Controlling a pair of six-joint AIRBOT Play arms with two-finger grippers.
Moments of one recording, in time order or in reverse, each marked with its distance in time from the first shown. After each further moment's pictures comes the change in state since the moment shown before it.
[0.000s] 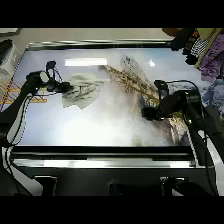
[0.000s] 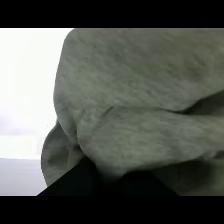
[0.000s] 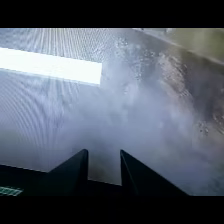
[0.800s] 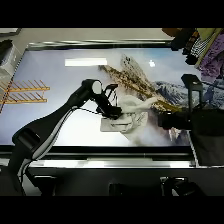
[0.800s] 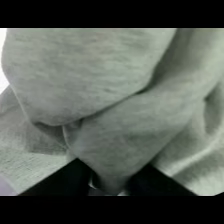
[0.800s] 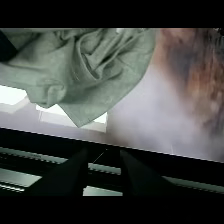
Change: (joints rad) left arm -0.557 -0.062 0.086 -0.274 -0.389 -0.119; right arm 0.000 0.430 0.000 -0.021 -0.187 0.043
